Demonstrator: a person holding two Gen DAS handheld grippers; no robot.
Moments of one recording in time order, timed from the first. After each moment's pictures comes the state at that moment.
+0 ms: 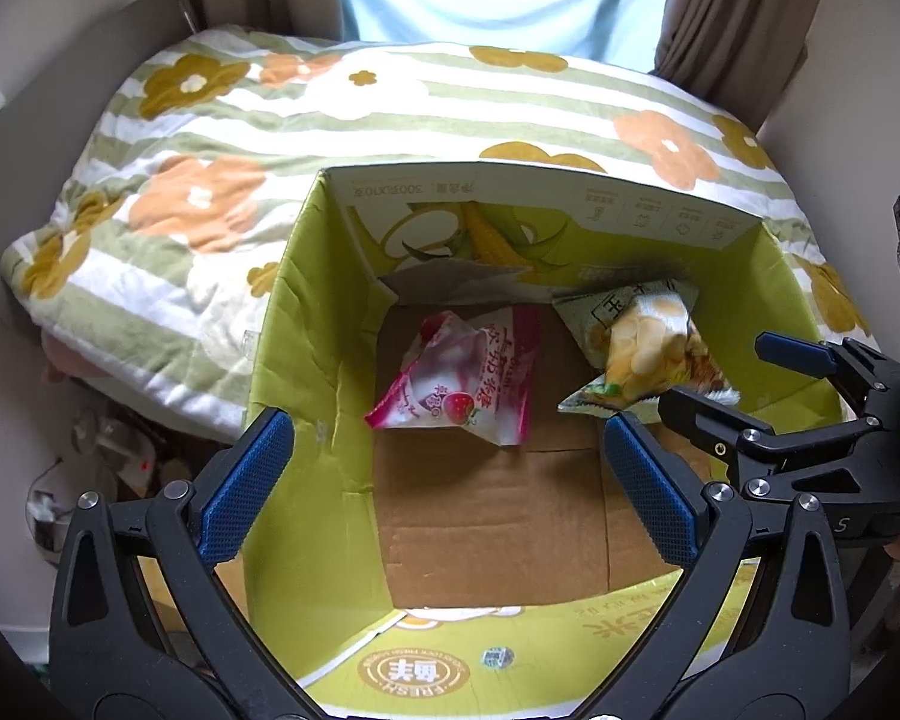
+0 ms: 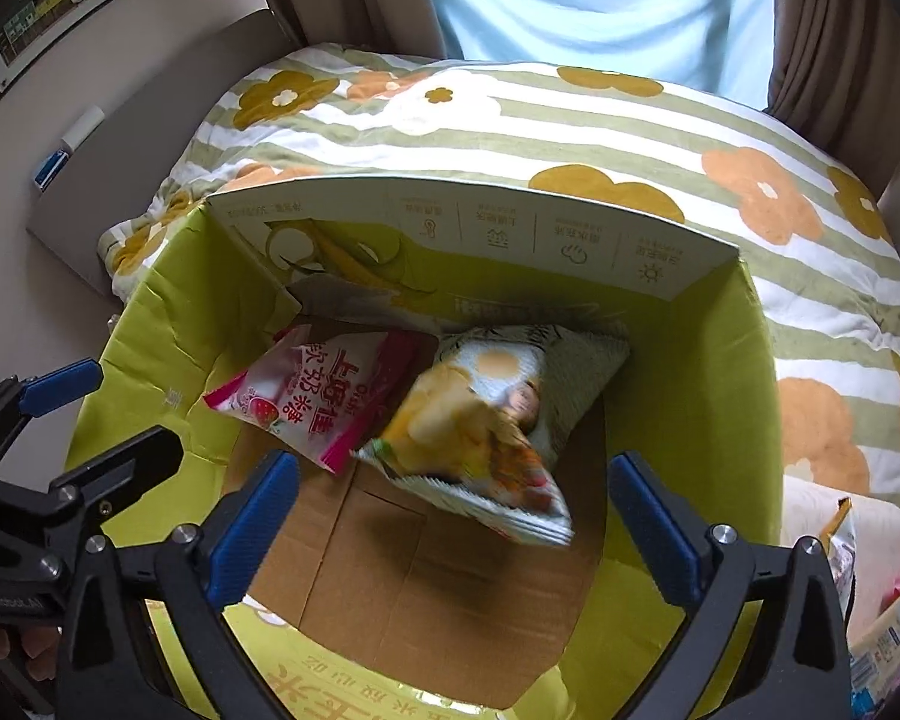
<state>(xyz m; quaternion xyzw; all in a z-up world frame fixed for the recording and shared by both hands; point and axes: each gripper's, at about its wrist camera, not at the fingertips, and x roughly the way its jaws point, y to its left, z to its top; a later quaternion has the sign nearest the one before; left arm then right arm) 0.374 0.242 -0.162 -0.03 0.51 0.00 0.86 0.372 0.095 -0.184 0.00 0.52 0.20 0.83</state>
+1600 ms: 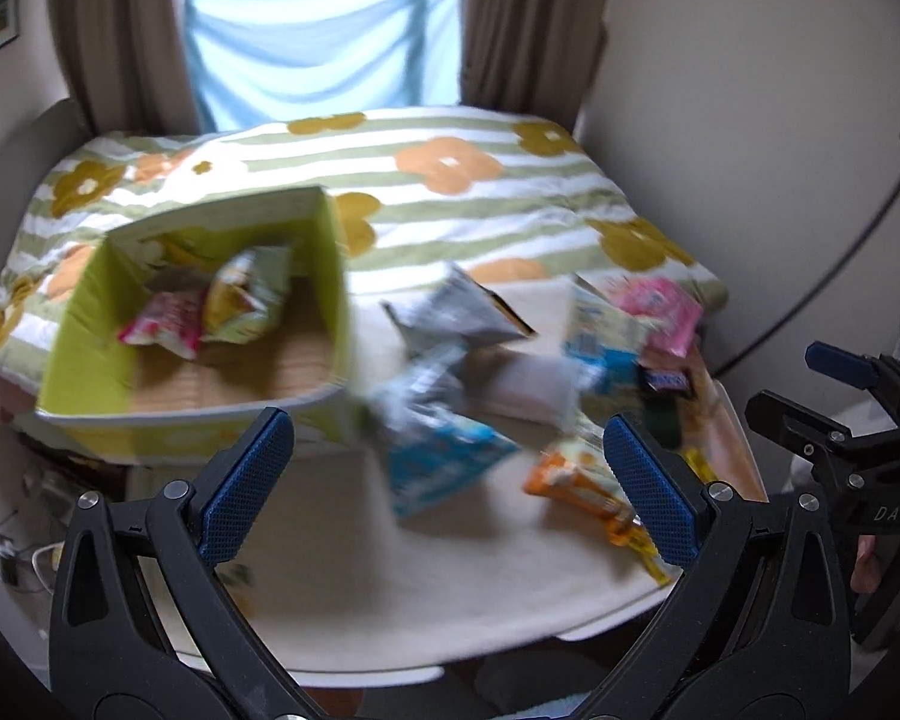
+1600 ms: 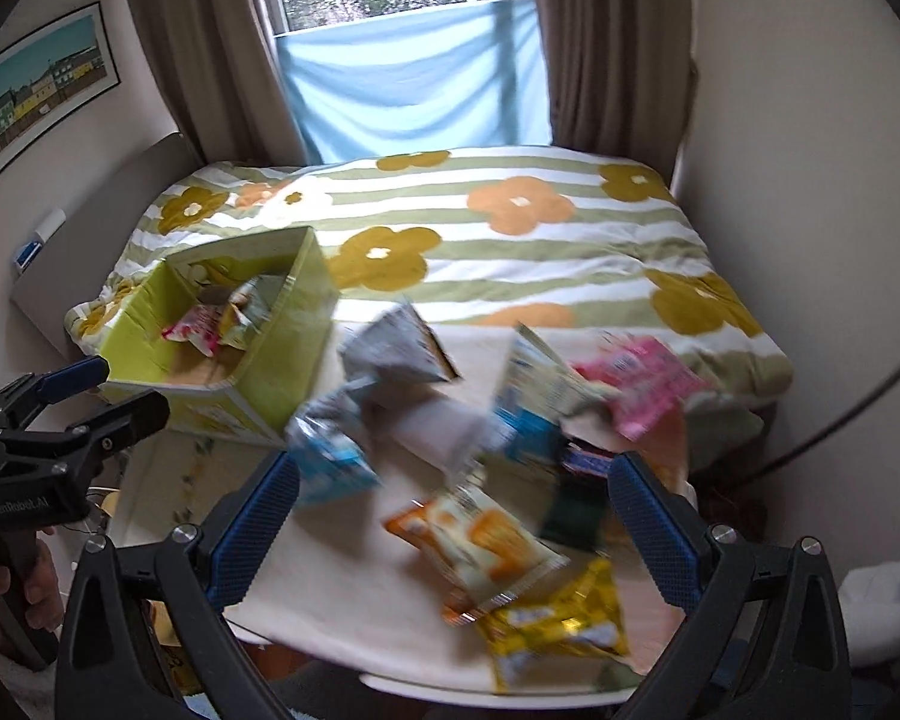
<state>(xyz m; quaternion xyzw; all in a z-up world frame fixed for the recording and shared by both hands) 0.170 -0.043 -0.079 0.01 0.44 -0.13 0.89 0.121 -0.207 -0.081 0.04 0.43 0.07 0.90</state>
